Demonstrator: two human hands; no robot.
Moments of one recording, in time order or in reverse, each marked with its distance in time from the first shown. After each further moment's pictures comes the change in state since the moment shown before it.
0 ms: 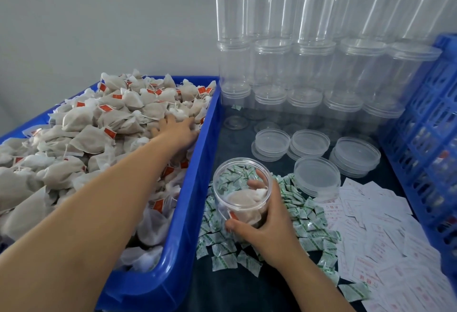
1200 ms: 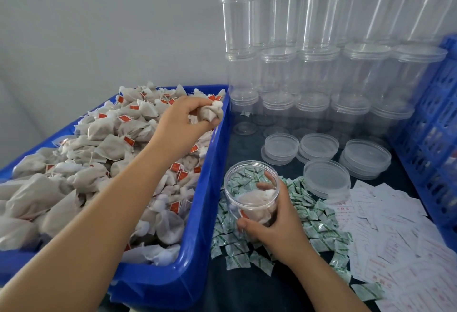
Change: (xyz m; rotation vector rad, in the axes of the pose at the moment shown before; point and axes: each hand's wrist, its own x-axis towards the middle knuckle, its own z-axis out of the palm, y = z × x) left_hand -0.089 -0.002 -0.055 -0.751 0.438 0.518; right_hand 0.002 0.002 0.003 0.045 -0.007 -0.004
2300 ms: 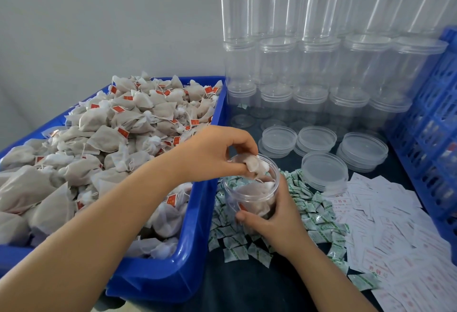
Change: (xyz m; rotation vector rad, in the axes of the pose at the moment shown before) left_hand -0.030 0.027 0.019 0.066 -0.569 0.237; right_hand 0.002 0.002 0.001 0.045 0.008 -0.070
